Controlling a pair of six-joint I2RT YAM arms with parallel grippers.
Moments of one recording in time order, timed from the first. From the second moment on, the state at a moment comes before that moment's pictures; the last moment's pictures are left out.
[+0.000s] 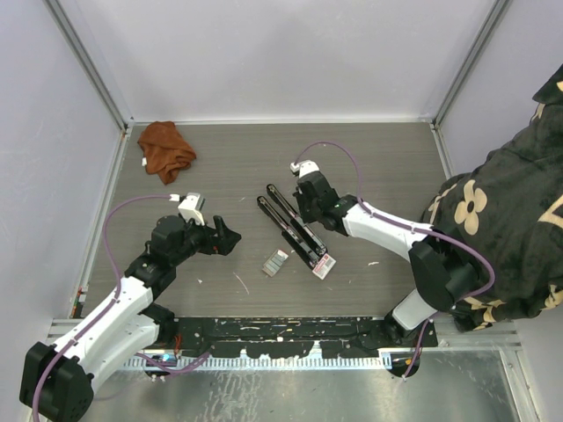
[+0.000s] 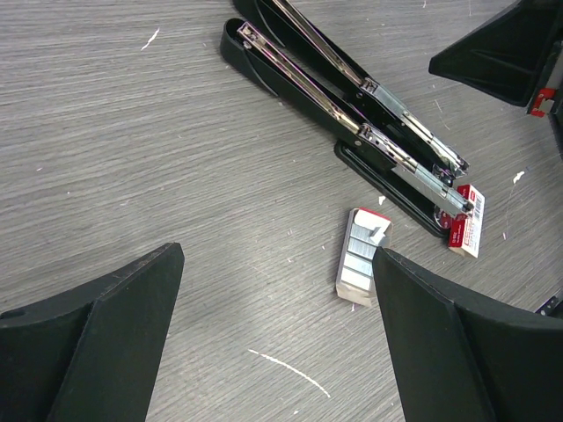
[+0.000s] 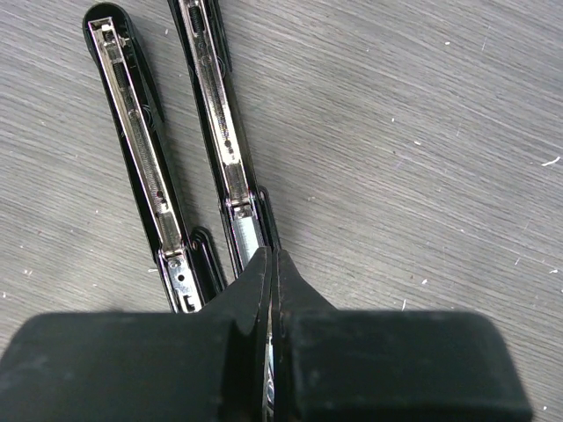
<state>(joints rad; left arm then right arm) -0.42 0.77 0.39 -0.02 0.19 -0.40 0.68 1.58 1.00 -0.21 0.23 0.20</state>
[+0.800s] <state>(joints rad) -0.42 0.77 0.39 -0.03 0.19 -0.41 0.66 1.68 1.00 -0.19 0.10 0.20</state>
